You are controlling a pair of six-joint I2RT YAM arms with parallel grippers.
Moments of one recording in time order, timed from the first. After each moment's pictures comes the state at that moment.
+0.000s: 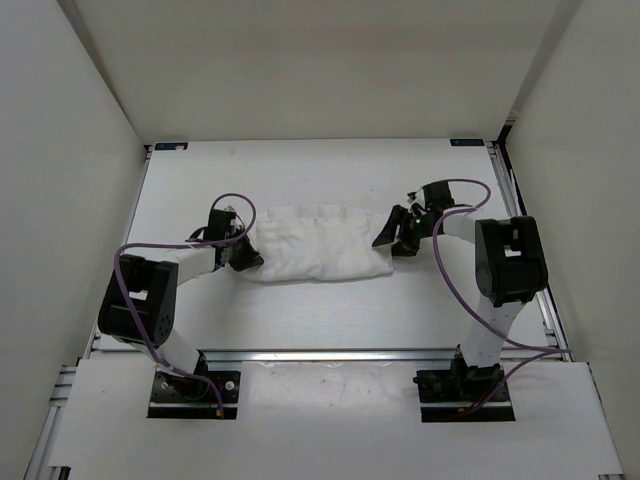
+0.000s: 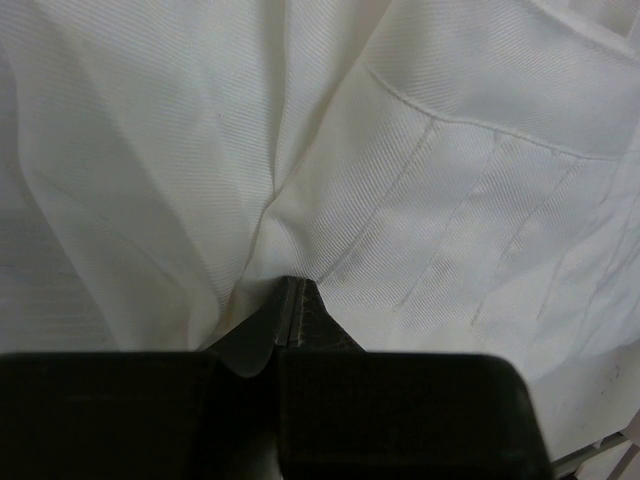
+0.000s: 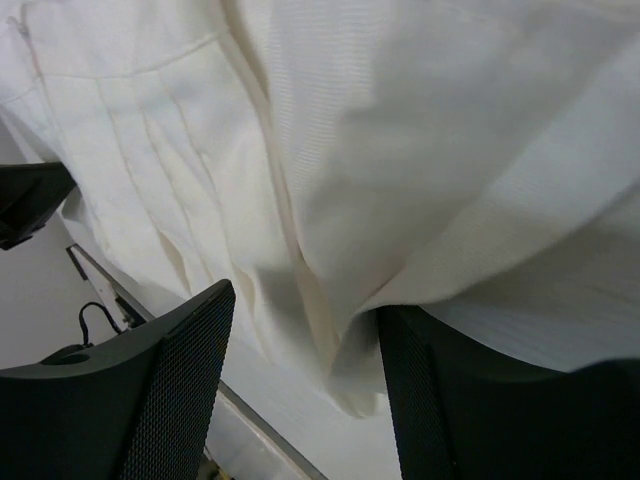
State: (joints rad) left arm -0.21 1.59 0.73 -0.08 0.17 -0.71; right arm 0.15 1.88 1.08 -0.33 -0.64 0.47
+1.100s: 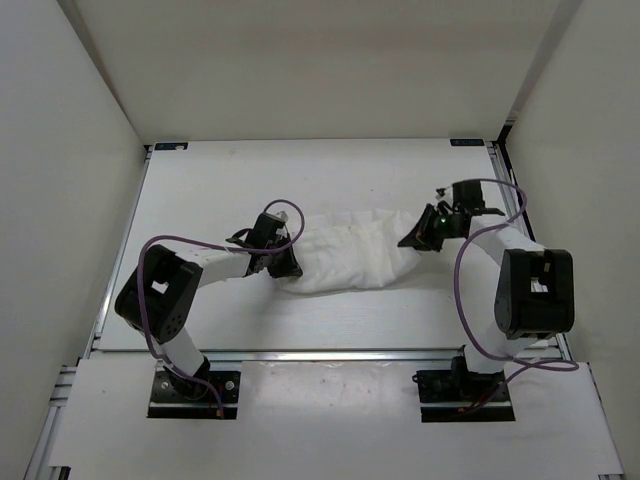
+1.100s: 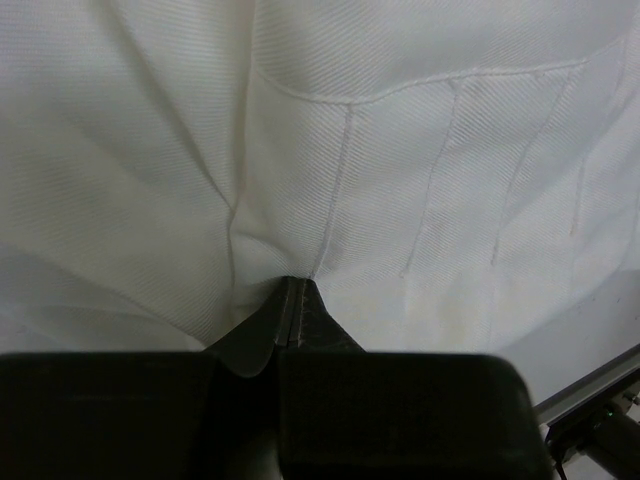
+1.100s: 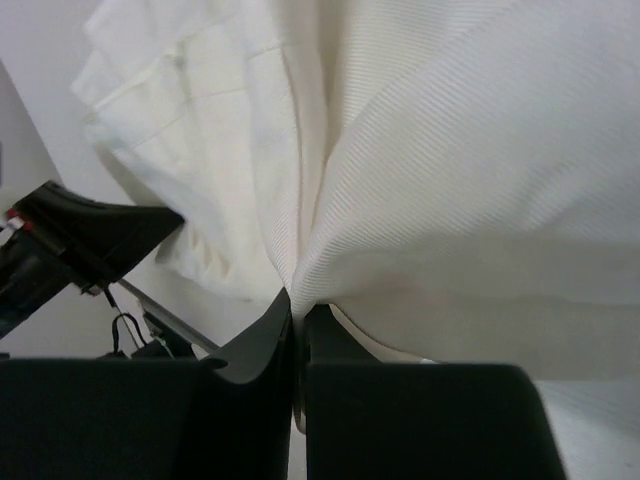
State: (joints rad) left arm -0.53 1.67 0.82 -0.08 0.16 -0.70; right arm 0.01 1.62 0.95 -0.42 -0.63 0.48
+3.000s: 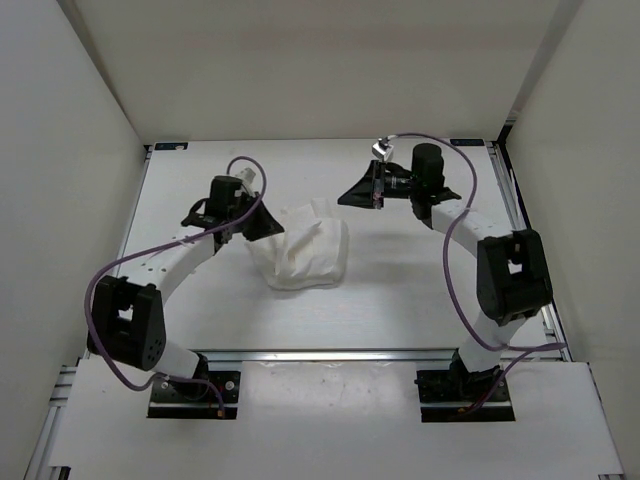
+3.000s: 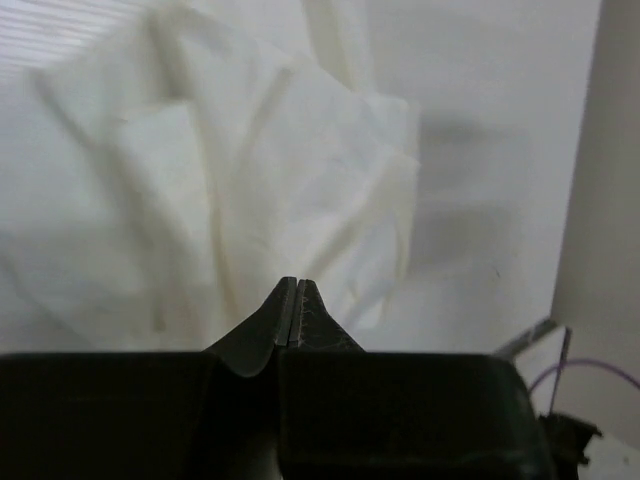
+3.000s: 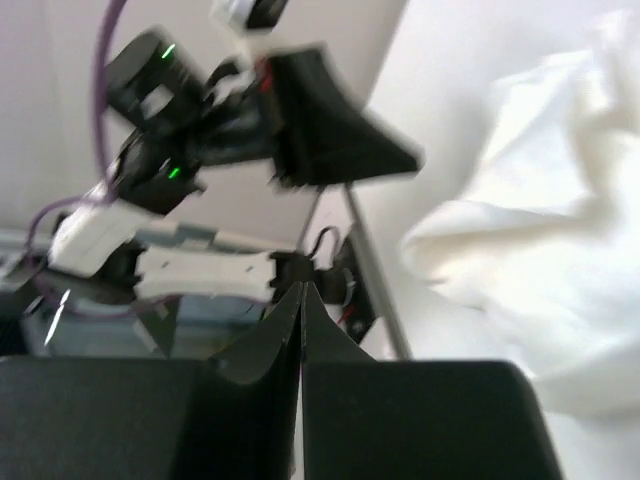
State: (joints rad) left arm -0.27 1.46 0.99 -0.25 0.31 -0.64; right arm 0.33 1.78 1.19 0.39 -1.15 1.06
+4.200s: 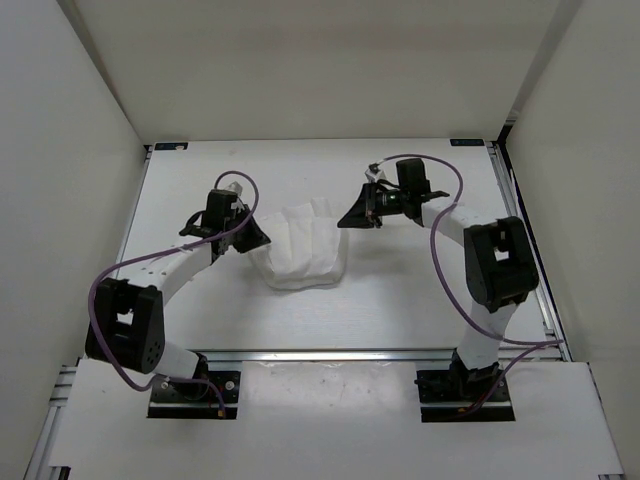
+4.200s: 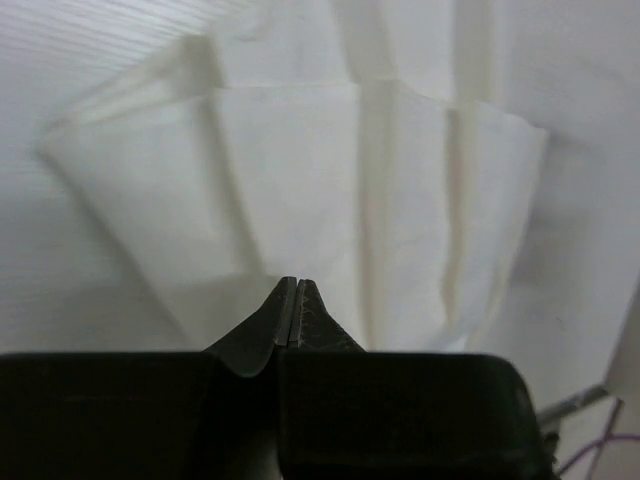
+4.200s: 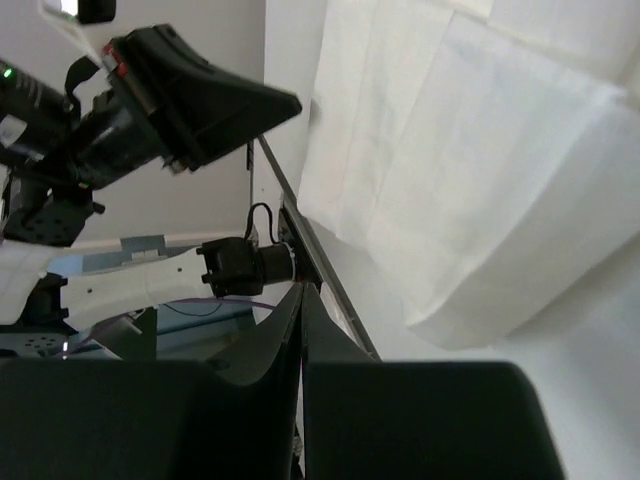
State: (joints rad) left arm -0.24 1.44 0.87 -0.24 0.15 -0.65; right arm 0.32 1.82 1.18 -0.05 -1.03 0.75
